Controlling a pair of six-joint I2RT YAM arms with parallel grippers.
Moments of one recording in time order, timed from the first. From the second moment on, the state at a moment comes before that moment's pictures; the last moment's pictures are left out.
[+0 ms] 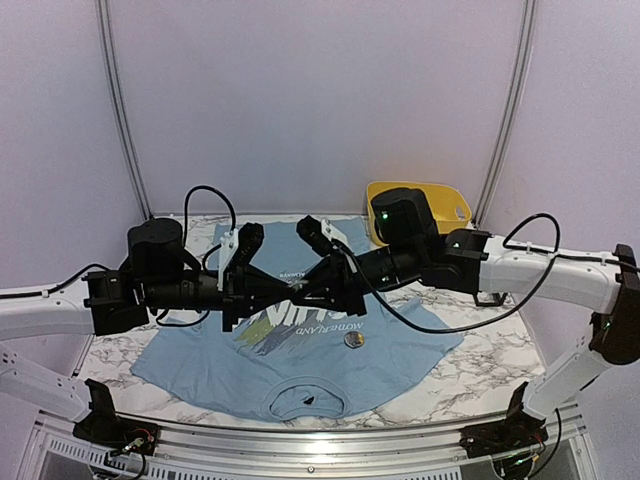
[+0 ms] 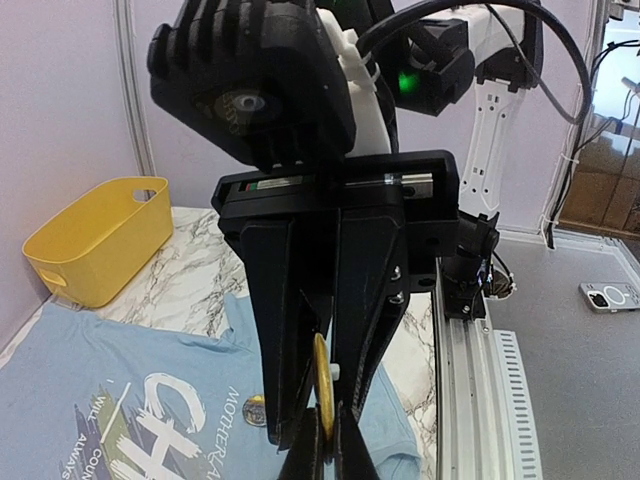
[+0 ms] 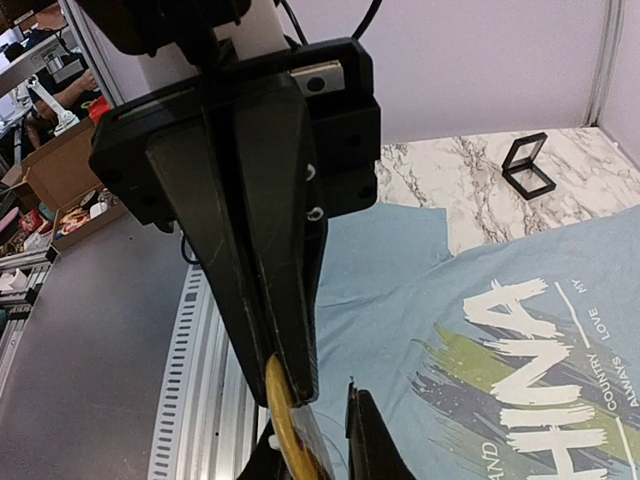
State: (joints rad) left arm -1.00 1.14 0.81 0.16 0.39 0.05; right arm 0.98 1.48 1.21 -0.16 -0.62 -0.06
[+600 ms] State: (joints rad) left arm -1.04 1.11 0.80 0.18 0.32 0.10; right arm 0.97 1.42 1.16 -0.21 -0.69 -0.24
